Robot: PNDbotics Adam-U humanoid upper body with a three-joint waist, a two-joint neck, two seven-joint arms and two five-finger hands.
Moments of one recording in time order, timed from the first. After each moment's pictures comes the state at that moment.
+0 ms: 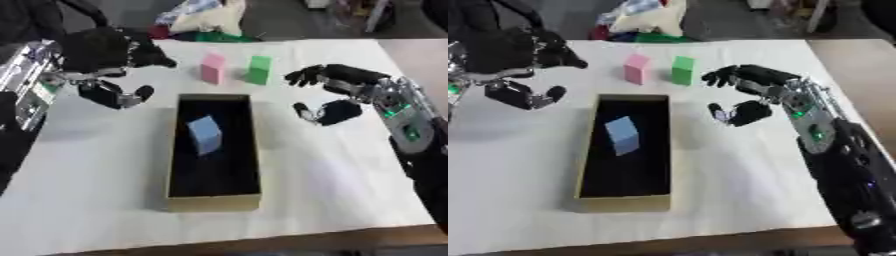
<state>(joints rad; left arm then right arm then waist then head) -0.76 0.58 -0.23 -1.37 -0.97 -0.74 -0.12 -0.83 -0.33 0.15 -1.15 0.81 -0.38 0.59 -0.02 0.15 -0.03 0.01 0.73</state>
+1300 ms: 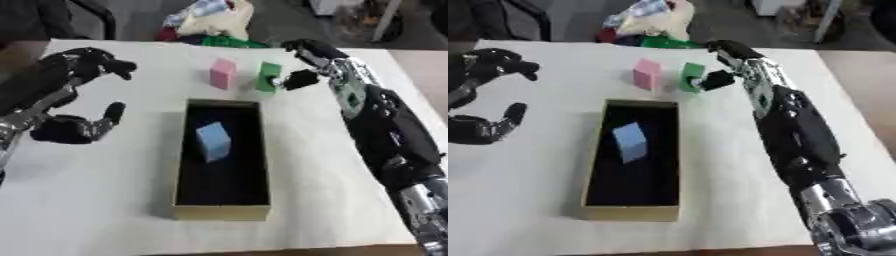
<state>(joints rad) -0.63 0.51 -0.19 -1.59 -0.57 -0.59 -0.27 -1.04 -0.23 -0.15 -0.72 1.18 -0.13 0.26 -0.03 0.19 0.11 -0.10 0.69</state>
